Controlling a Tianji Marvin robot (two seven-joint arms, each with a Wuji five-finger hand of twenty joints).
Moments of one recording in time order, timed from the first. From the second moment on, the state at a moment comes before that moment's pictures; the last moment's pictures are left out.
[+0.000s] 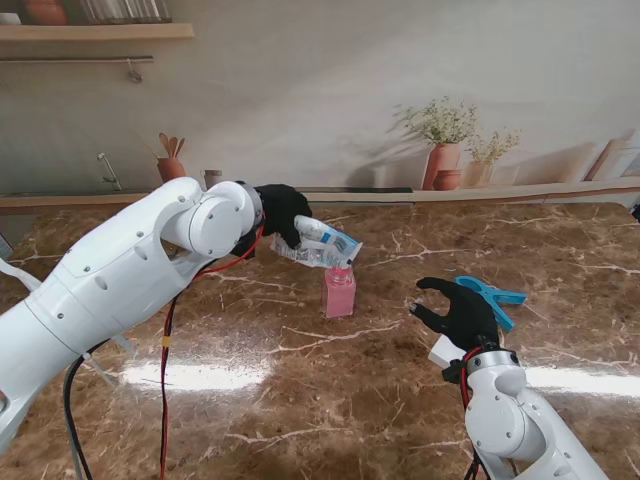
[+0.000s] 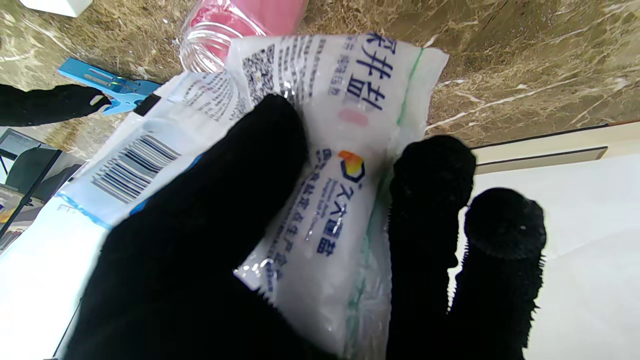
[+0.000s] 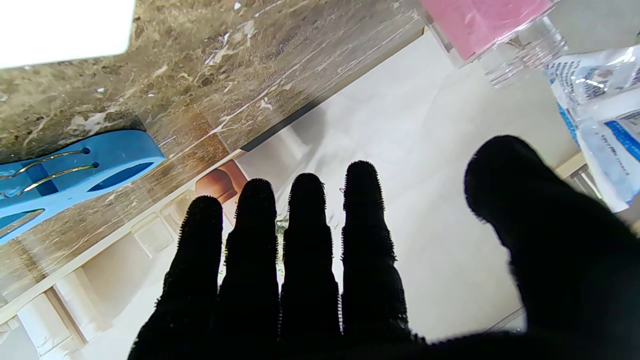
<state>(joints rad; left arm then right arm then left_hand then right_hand) 0.72 -1.09 -0.63 -1.42 0.55 0.18 -0.51 -1.75 -1.16 1.37 -1.60 -0.60 0.01 -0.32 0.90 -0.62 0.72 -0.28 0.84 0.06 0.77 0.60 1.07 0.20 0.48 0.88 1.19 0.21 0.94 1.05 0.69 0.38 1.40 0.97 0.26 -0.51 0.87 -0.02 0.64 -0.09 0.32 0.50 0.71 -0.02 0.15 0.27 0.62 0.00 0.15 0.26 0.26 0.01 0.61 0.36</state>
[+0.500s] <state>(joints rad) 0.70 -1.08 -0.61 -1.41 0.54 0.18 -0.51 -1.75 -1.16 1.37 -1.60 -0.60 0.01 -0.32 0.89 -0.50 0.54 -0.24 0.78 0.02 0.83 0.58 1.07 0.17 0.57 0.82 1.19 0.21 0.94 1.05 0.69 0.38 1.40 0.97 0.26 -0.51 0.89 -0.02 0.65 -0.09 0.32 0.51 0.72 -0.02 0.15 0.28 0.62 0.00 0.15 0.27 0.26 0.03 0.61 0.37</state>
